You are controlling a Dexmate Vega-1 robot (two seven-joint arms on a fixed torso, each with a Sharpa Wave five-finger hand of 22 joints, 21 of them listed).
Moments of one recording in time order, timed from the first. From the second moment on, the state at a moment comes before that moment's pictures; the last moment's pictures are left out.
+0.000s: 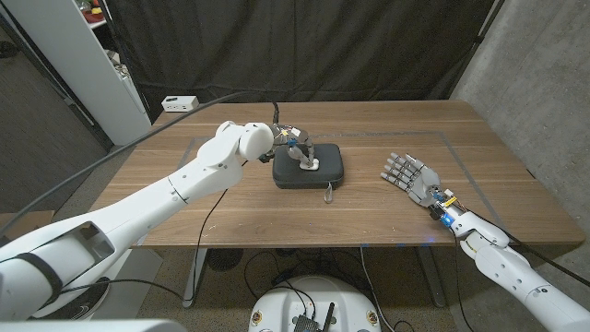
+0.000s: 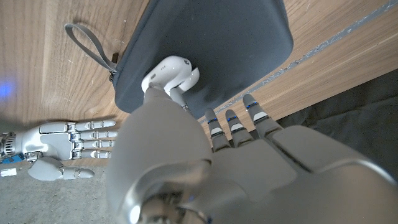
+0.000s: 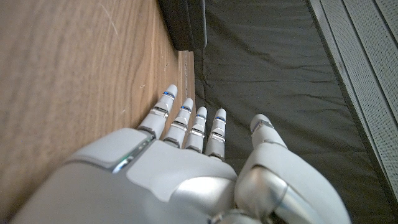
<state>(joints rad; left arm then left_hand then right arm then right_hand) 0.53 0.72 0.84 -1.99 0.75 0.42 -0.67 1.11 0.13 -0.19 0.13 0.32 0.49 -0.16 0.50 0.87 0.14 -0.10 0.23 0.46 0.08 -0.04 0.20 0.22 0.09 0.07 0.37 0.22 -1.16 -0.65 -0.21 -1.34 1.01 0.22 0.50 0.31 0.17 0.42 -0.10 0.19 0.37 -0.11 0.20 0.20 0.30 -0.03 0.21 0.23 0.27 -0.04 0.26 0.22 0.35 0.08 0.20 0.17</state>
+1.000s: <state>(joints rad) 0.66 0.79 0.82 -2.09 0.64 0.48 -0.51 1.11 0.14 -0.19 0.09 0.30 0.41 -0.21 0.50 1.44 0.18 -0.12 0.26 0.47 0.11 -0.04 0.23 0.22 0.10 0.07 0.40 0.24 -1.16 -0.65 -0.21 -1.34 1.00 0.23 0.49 0.31 0.17 0.42 -0.10 0.19 0.37 -0.11 0.20 0.20 0.30 -0.03 0.21 0.23 0.27 -0.04 0.26 0.22 0.35 0.08 0.20 0.17</state>
